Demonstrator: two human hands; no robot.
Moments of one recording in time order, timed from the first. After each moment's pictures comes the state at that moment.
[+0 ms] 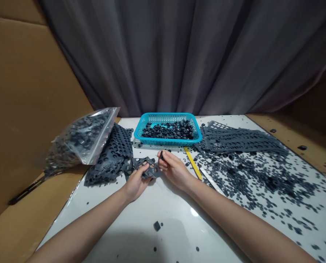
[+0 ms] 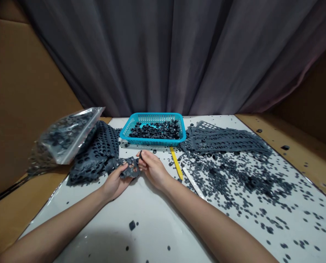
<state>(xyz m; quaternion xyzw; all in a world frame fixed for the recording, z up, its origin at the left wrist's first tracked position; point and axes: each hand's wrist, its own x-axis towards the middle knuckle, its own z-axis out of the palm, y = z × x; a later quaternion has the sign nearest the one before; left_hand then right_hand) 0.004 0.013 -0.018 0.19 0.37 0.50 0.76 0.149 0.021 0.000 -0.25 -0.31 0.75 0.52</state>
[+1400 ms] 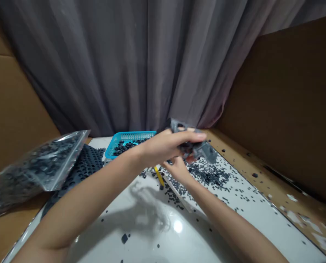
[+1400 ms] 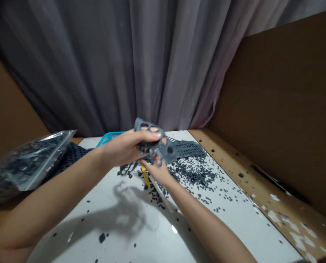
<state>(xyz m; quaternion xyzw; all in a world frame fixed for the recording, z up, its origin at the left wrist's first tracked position) 0.150 -0.001 0.214 0.59 0.12 0.22 0.77 0.267 -0.001 0.047 -0.51 -0.62 0.19 0.56</state>
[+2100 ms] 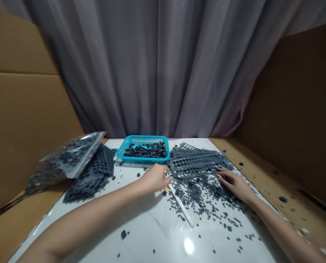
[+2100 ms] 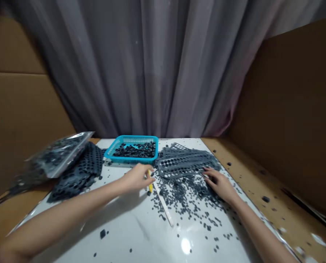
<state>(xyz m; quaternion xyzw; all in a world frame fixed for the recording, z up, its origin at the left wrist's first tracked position) 0.146 0.012 0.089 0.83 0.46 0.09 0.29 0.505 -0.034 -0.026 -0.64 -0.67 0.09 0.37</state>
